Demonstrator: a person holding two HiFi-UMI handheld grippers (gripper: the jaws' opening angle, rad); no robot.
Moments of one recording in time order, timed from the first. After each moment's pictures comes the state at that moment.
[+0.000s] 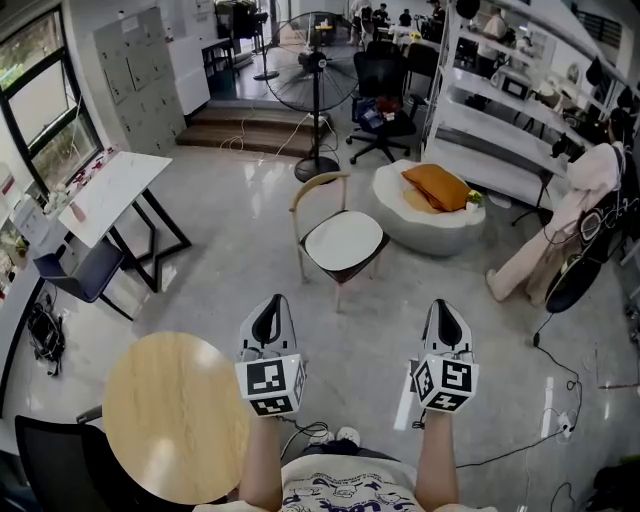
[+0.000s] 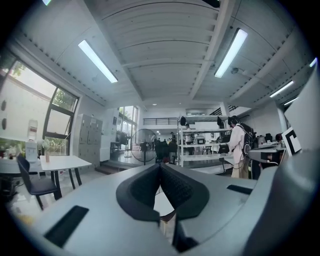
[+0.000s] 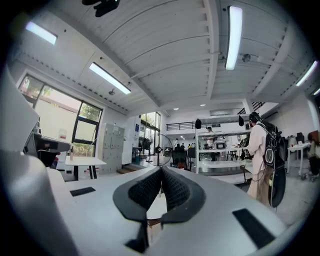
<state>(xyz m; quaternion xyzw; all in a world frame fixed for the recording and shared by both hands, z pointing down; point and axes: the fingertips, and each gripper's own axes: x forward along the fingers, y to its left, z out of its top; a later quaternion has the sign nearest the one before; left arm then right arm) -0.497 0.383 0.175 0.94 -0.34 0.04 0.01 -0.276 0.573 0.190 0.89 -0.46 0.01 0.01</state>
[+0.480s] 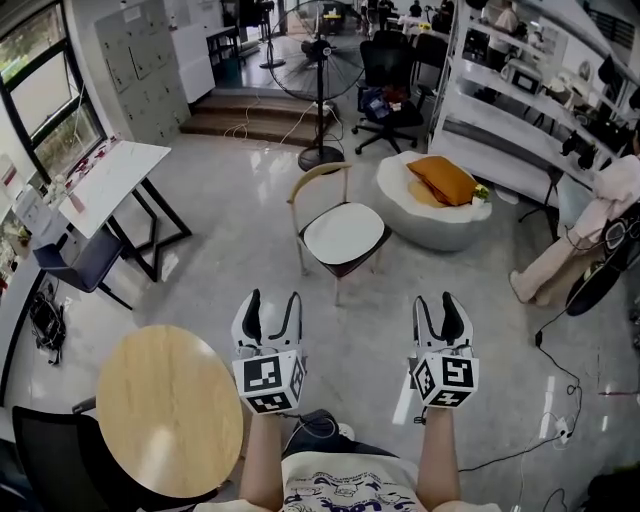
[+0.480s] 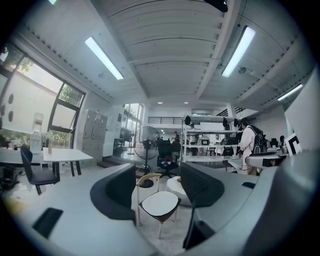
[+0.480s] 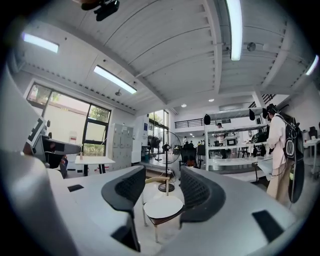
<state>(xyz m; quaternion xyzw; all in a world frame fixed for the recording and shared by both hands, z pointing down) -0.449 0.382 0.196 0.93 -0.37 0.03 0.04 -0.231 0.556 0.211 0.86 -0.52 0.03 0.01</state>
